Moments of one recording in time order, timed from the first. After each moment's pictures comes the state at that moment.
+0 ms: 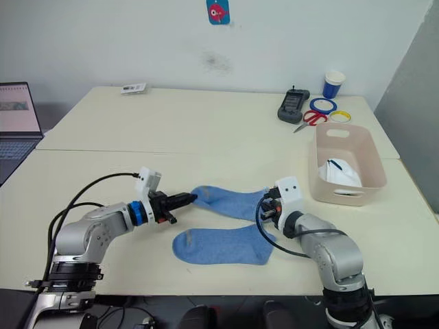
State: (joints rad) left arm -0.37 0.52 0.11 0.08 -0.48 0.75 -0.84; right arm -0.29 -0.17 0.05 -0.44 0.29 1.10 0.24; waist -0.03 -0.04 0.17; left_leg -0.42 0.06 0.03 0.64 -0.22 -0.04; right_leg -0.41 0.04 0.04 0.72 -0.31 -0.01
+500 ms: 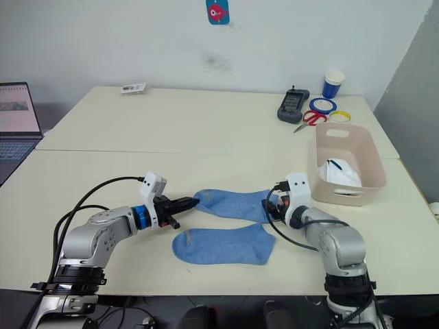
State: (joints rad) left arm -0.37 0.53 0.08 0.10 -0.44 0.68 -0.84; right arm -0.39 -0.16 -0.07 -0.26 0.33 1.11 0.24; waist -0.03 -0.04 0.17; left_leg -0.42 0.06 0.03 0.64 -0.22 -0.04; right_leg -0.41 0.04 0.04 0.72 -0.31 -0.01
